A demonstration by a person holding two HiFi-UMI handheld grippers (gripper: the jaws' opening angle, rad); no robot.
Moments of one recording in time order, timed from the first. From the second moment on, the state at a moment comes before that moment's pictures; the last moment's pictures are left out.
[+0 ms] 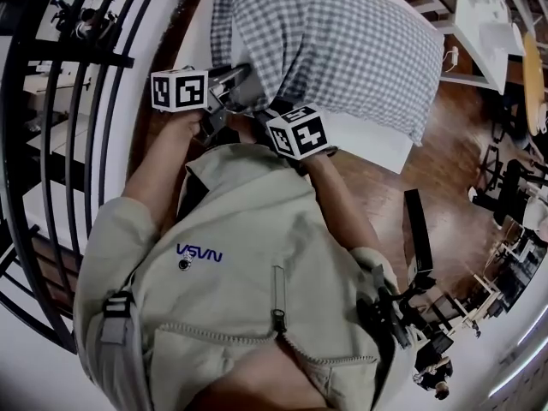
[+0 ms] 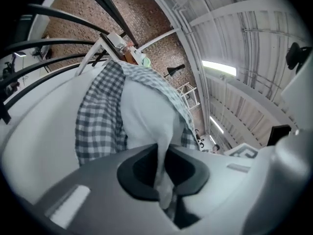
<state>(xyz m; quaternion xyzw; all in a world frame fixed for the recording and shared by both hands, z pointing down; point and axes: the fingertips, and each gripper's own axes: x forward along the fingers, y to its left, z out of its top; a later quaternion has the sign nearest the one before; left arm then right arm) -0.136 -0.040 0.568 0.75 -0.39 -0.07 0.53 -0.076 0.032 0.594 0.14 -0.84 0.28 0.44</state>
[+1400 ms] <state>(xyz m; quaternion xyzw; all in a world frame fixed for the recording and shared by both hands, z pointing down) -0.184 -0.001 0.560 0.79 -0.35 -0.15 0.47 0.042 -0.022 0.582 0.26 -0.82 0.19 0.48</state>
